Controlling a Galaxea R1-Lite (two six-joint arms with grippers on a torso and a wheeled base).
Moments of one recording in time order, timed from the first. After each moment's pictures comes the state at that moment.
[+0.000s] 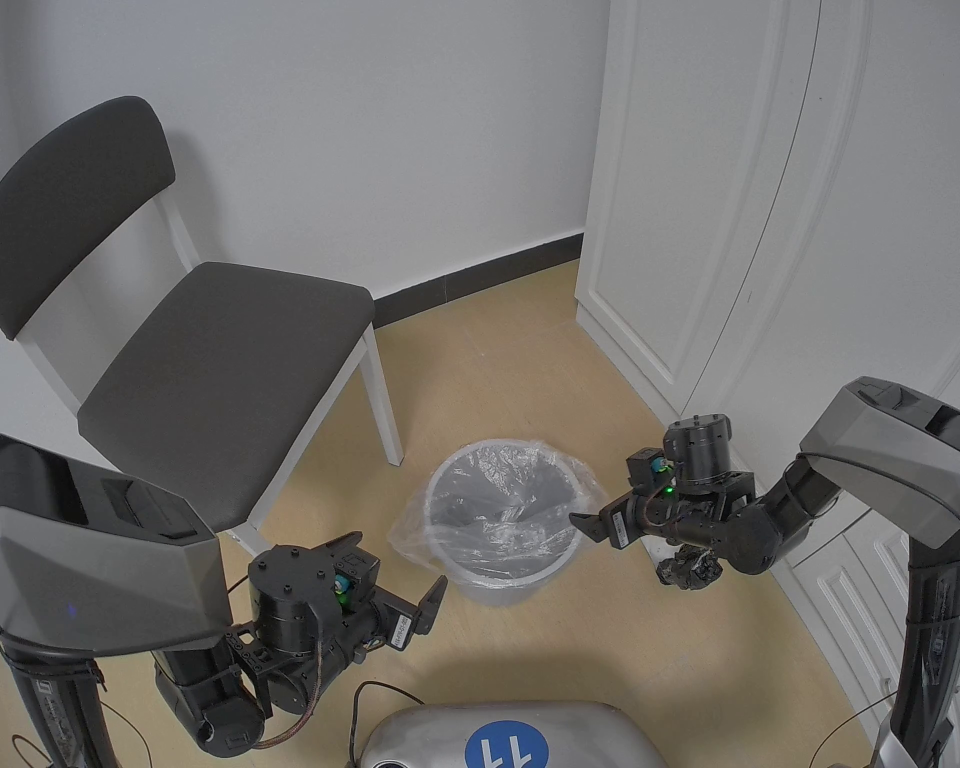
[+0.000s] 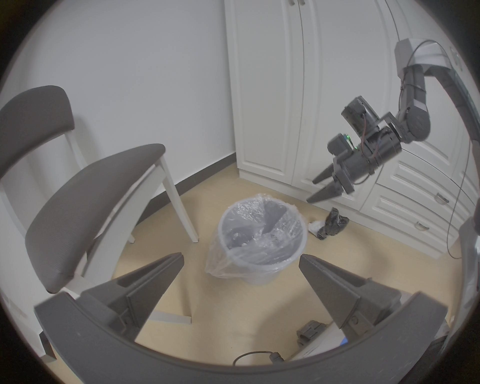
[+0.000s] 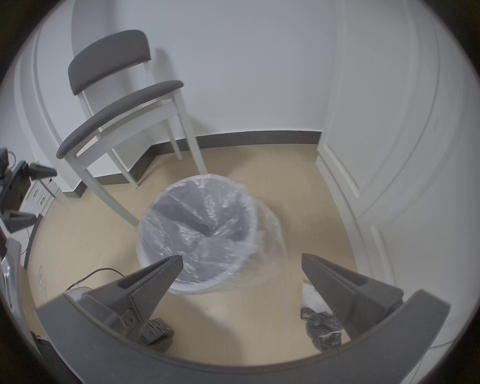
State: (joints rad) left arm -0.67 2.16 -0.31 -1.53 0.28 0.12; right arm 0.39 2.27 -1.01 -0.75 0.04 -0.17
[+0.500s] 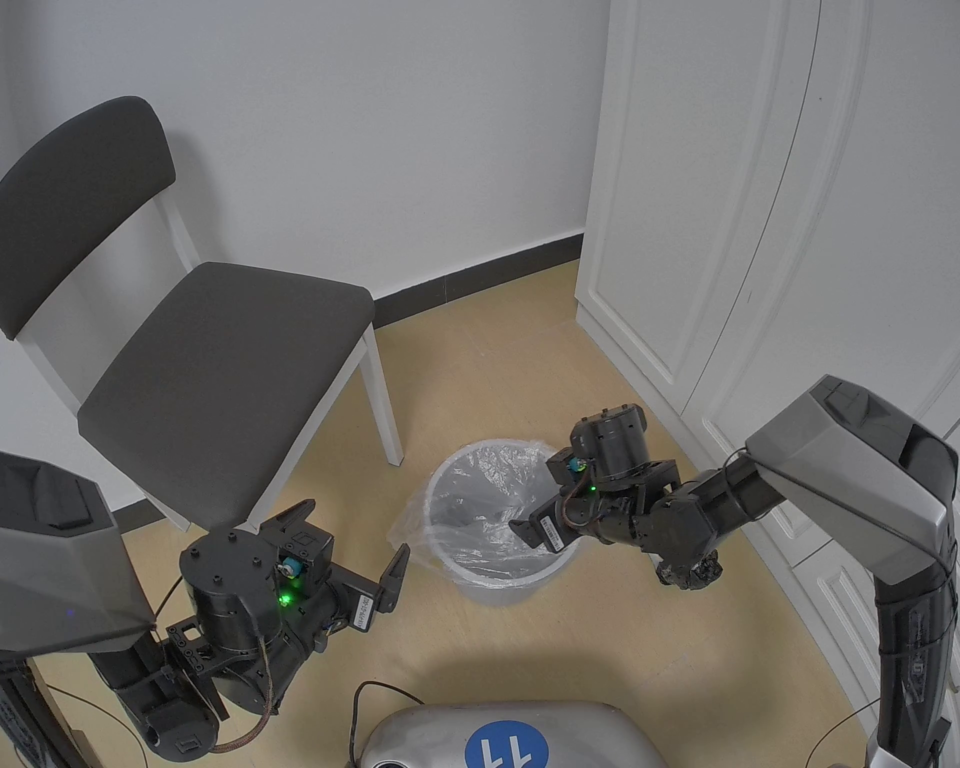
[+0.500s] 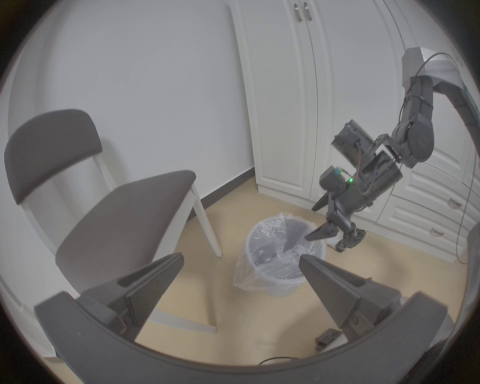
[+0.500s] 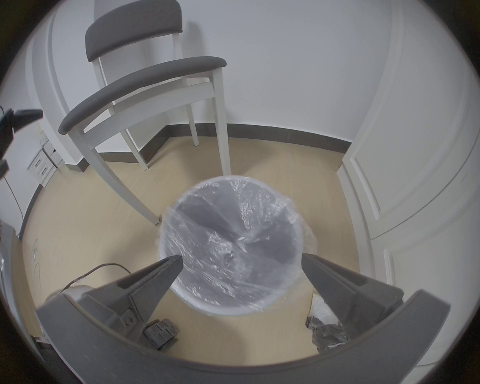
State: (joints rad) left arm -0.67 1.98 -0.23 -1.53 0.39 0.18; right arm 0.57 2.35 -1.30 -0.46 -0.11 -0.21
